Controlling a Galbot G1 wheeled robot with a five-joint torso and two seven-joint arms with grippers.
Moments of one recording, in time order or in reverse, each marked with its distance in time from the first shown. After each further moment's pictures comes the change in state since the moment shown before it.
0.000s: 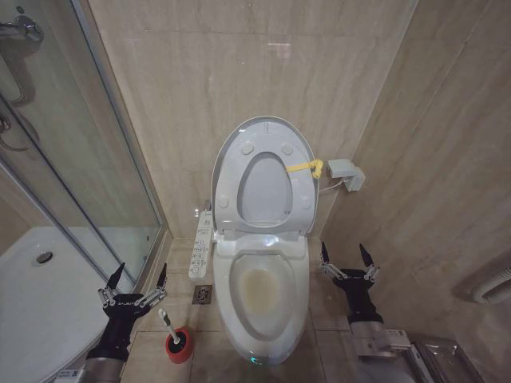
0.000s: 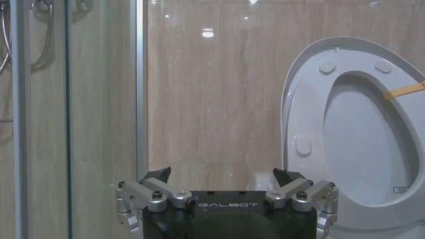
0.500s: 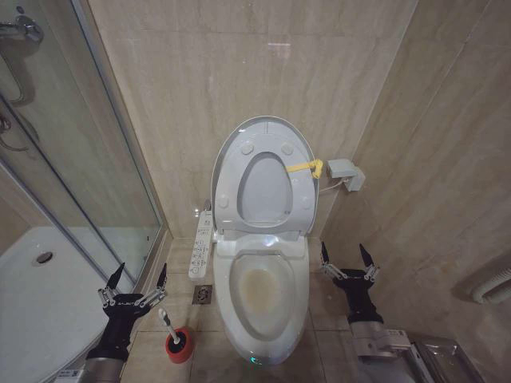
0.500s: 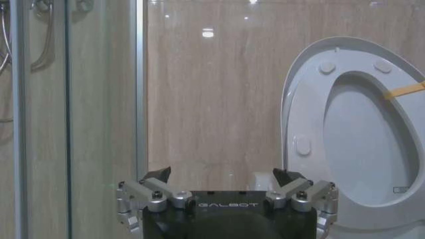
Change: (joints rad) left arm 0.000 0.000 0.000 0.000 0.000 0.000 0.000; right arm 0.000 0.000 0.000 0.000 0.000 0.000 0.000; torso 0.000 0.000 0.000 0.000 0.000
